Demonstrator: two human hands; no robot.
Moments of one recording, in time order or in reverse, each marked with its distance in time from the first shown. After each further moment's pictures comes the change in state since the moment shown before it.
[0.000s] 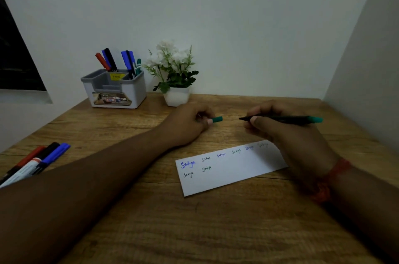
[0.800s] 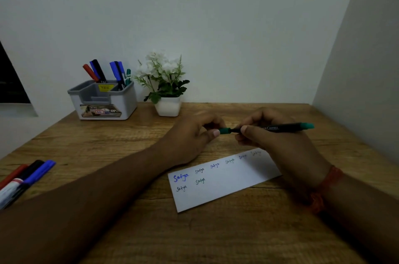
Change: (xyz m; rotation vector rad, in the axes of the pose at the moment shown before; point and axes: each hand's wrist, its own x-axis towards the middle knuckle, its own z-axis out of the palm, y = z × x) left_hand -0.008 0.020 0.009 -0.140 0.001 0.292; right_hand -0.002 -0.005 0.001 -0.046 -0.006 -0.023
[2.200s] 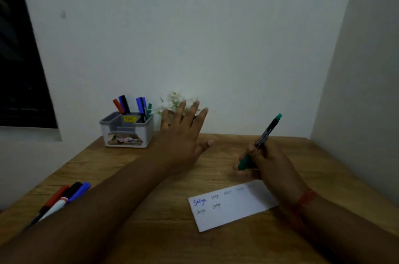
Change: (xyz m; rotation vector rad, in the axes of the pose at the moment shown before) left_hand -0.002 -0.002 -0.066 0.875 0.065 -0.083; right_hand 0.008 -0.004 0.018 0.033 0.015 0.057
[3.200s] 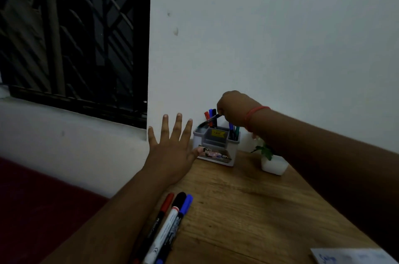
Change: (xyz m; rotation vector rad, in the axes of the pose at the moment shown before) left_hand -0.112 -0.208 -0.006 0.120 -0.097 -0.528; right_hand 0.151 -0.146 0.296 -1.483 -0.328 -0.744
